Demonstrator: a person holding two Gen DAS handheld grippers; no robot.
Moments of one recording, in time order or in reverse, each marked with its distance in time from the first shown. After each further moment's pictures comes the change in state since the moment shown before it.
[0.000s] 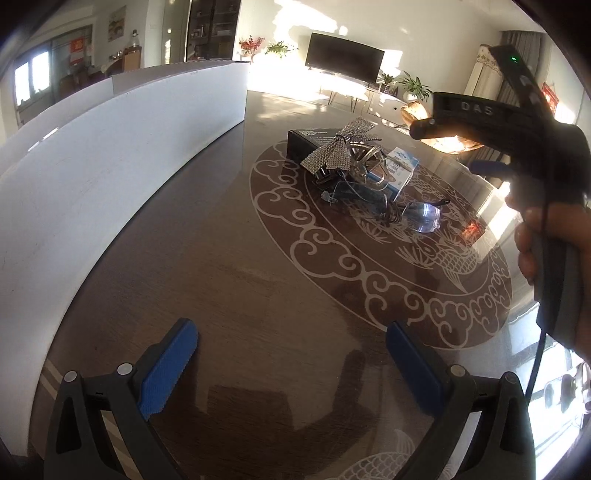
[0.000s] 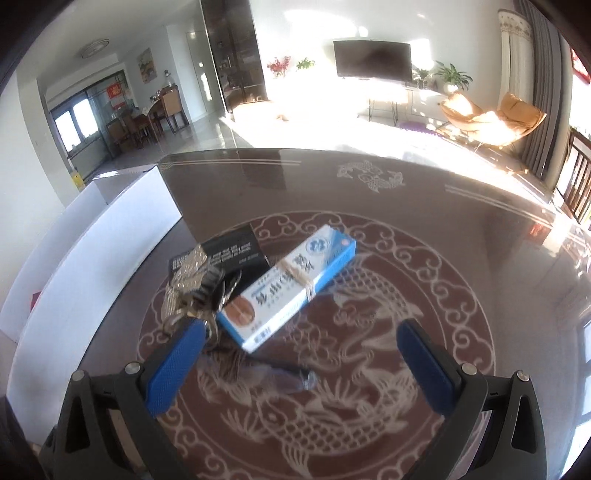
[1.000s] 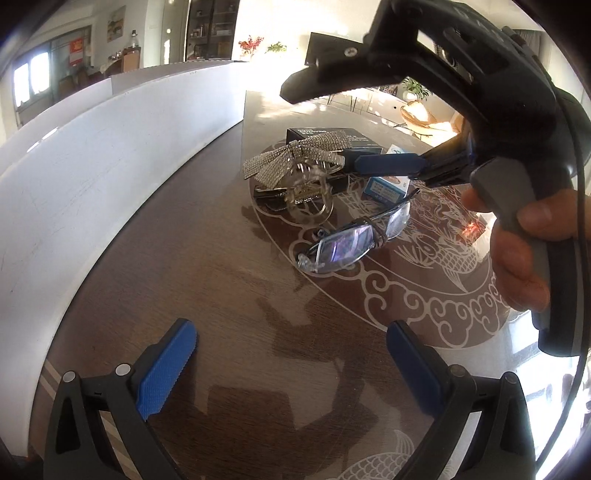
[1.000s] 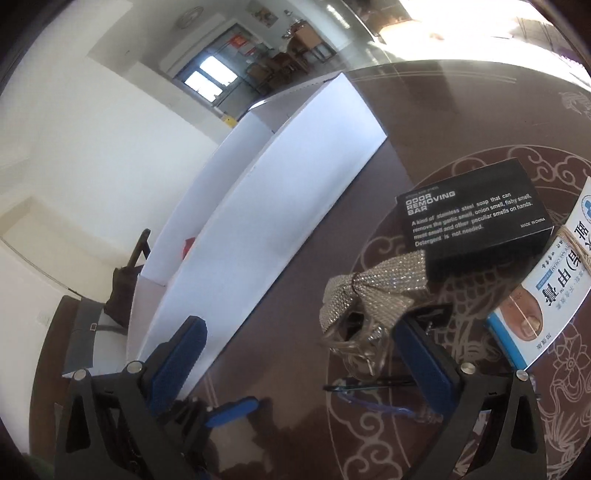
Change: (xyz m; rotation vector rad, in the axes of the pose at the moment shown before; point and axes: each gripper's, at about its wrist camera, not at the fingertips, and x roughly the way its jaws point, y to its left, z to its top) left arm 0.004 0.003 -0.001 0.006 0.004 0.007; right arm 0.042 0.082 -0.008 -0.080 0.305 0.753
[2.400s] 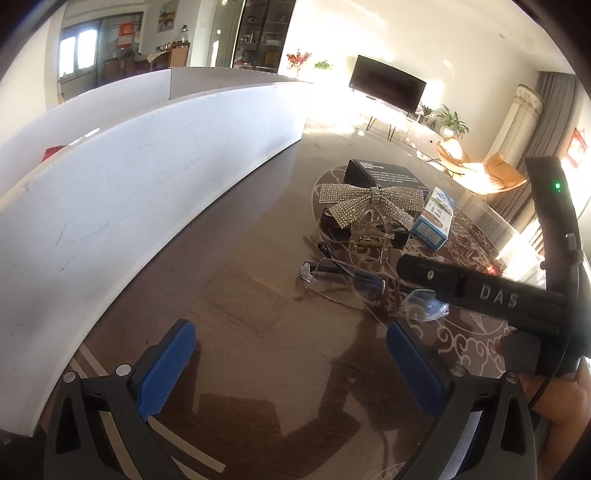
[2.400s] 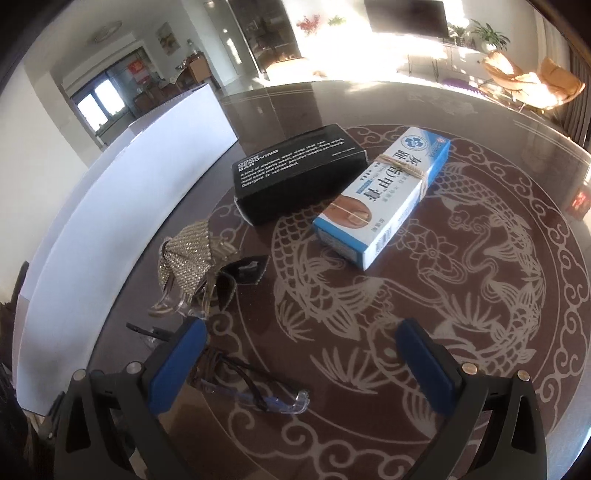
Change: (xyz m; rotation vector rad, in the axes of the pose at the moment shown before) left arm -0.017 0.037 -0.002 -0.163 -0.078 0.076; right arm -0.016 -0.002 -0.075 0.081 -0.133 -0.568
